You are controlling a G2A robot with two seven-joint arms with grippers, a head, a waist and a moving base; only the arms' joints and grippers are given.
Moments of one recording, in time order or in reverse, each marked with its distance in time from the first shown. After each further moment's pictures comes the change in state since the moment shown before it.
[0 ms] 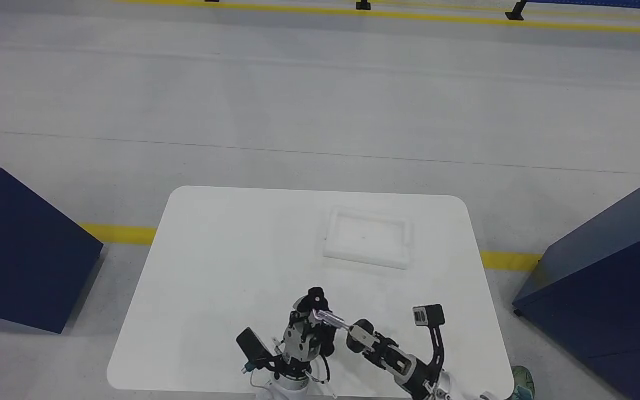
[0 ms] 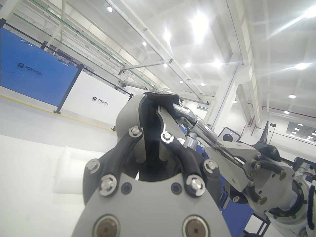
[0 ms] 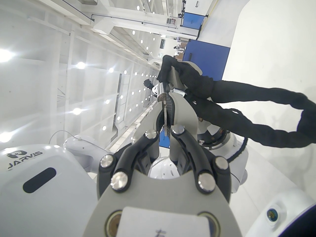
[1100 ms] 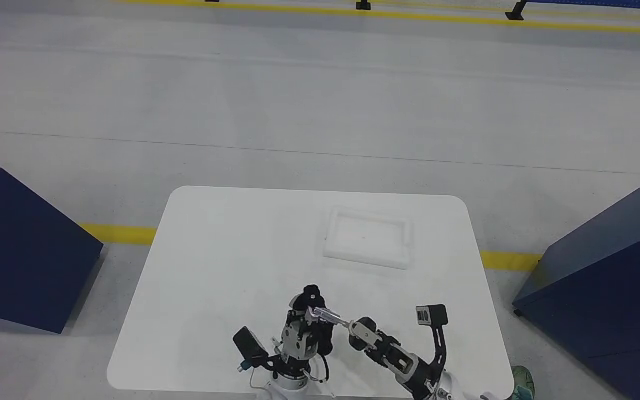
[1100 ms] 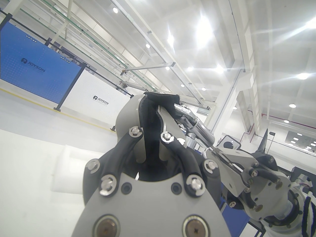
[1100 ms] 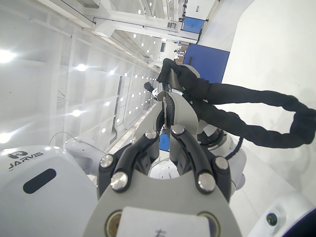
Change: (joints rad) left arm 0.016 -0.002 -0.012 -0.027 -0.041 -0.026 -0.014; right arm -0.004 -0.003 0.004 0.003 -0.005 -0.014 -0.026
